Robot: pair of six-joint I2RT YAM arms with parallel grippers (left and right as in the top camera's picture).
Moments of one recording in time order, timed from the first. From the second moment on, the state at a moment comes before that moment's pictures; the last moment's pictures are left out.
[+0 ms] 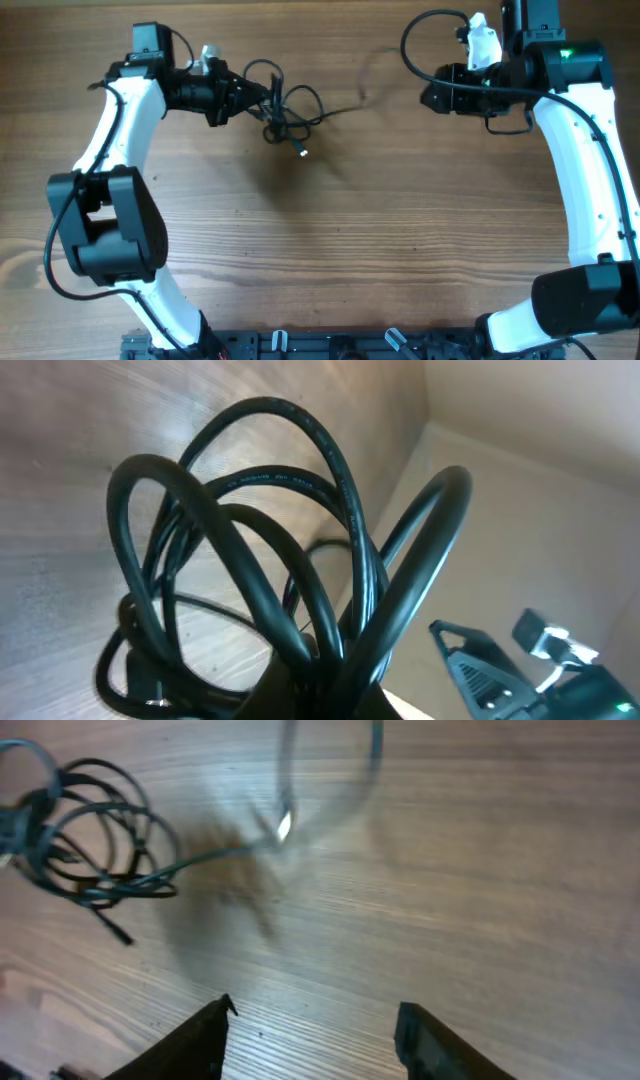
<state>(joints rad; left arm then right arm) 0.06 1.98 1.55 -0.81 1.05 -0.65 0.08 1.70 1.72 -1.19 -0.40 0.08</state>
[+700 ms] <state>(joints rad) -0.05 1.98 1.55 -0.83 1.07 -1.30 0.41 1.70 1.72 -1.01 -0.44 0.13</state>
